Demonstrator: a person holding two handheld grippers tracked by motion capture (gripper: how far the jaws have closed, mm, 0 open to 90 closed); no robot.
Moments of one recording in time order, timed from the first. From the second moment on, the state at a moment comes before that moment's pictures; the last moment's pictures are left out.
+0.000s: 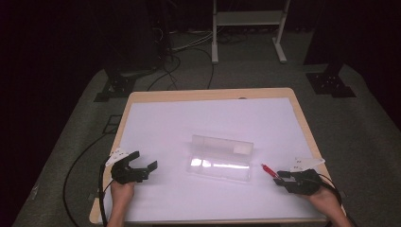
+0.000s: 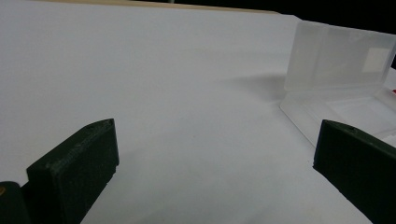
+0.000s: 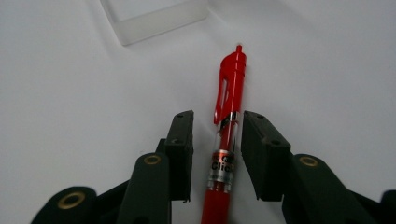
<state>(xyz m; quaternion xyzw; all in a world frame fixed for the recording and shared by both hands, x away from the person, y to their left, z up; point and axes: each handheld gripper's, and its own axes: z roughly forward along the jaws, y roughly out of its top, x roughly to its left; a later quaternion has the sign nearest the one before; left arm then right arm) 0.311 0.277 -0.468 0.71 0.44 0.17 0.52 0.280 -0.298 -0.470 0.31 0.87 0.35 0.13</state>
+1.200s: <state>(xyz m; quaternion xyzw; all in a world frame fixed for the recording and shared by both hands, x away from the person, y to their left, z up) 0.312 0.278 -0.468 0.71 0.45 0.17 0.53 0.278 -0.297 -0.464 0.33 0.86 0.36 0.12</state>
